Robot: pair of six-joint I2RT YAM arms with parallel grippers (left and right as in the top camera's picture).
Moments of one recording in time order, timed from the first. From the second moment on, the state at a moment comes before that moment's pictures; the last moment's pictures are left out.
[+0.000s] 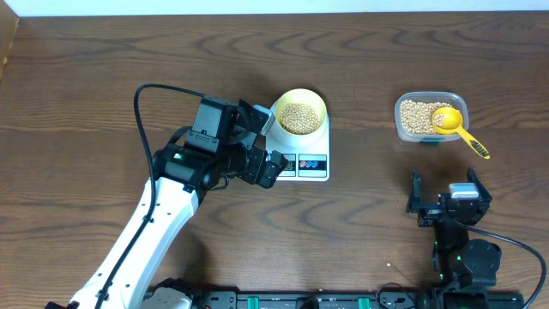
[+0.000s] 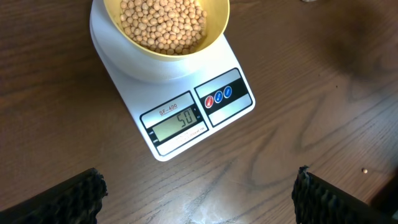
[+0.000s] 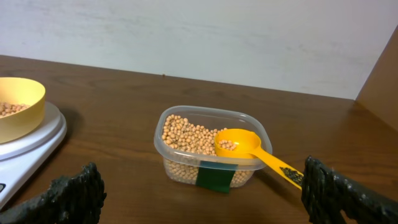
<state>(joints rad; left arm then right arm) -0.36 1.31 1.03 -0.73 0.36 0.03 -0.02 0.01 0.01 -0.07 -0.01 -0.13</state>
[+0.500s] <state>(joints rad) -0.36 1.31 1.03 -0.67 0.36 0.03 -0.02 0.01 0.01 -0.07 -0.01 -0.13</state>
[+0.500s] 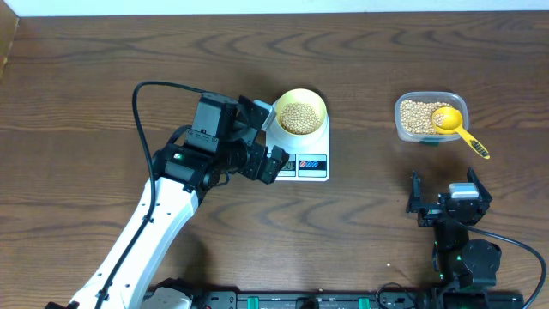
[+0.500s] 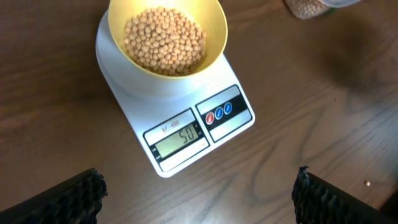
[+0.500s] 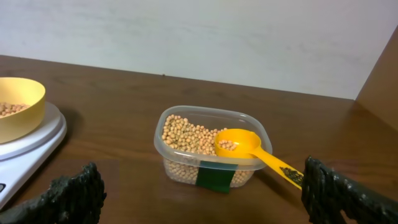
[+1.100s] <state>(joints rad) -0.29 1.21 1.03 -0.53 0.05 0.03 -0.02 0.01 0.01 -0.07 -0.01 -0.13</state>
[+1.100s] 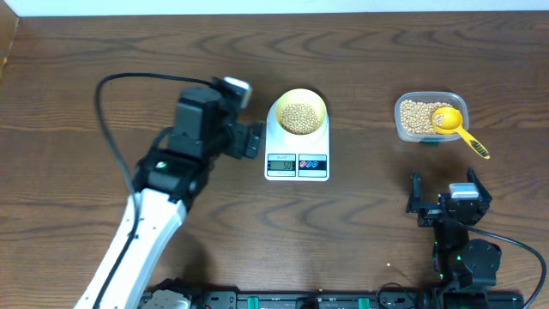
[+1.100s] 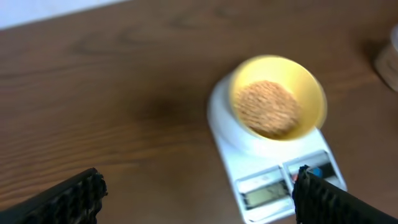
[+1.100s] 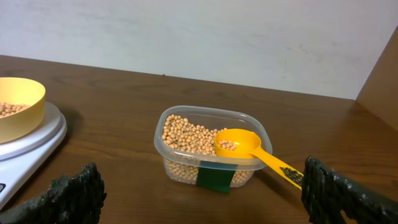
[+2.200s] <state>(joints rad) 0.01 0.71 0.82 -0.39 0.05 0.02 -0.02 0.01 0.01 -0.07 -0.01 -0.13</state>
